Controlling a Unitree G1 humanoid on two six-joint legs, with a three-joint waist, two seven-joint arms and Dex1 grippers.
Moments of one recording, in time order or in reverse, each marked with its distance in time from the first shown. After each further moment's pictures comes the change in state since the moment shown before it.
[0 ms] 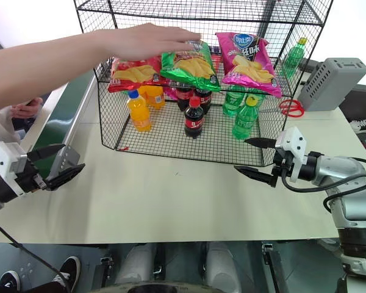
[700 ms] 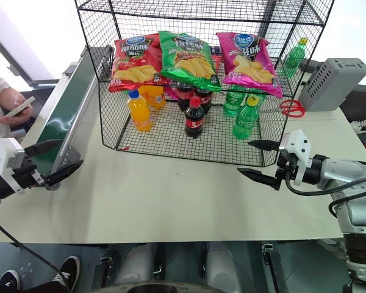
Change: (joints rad) left arm -0.023 0.013 0.012 -0.022 -0.006 0.026 0.014; right arm 0.062 -0.018 -0.039 -0.039 0.012 0.024 -0.012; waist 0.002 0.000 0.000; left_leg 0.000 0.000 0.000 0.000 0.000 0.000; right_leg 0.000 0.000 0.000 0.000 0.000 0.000
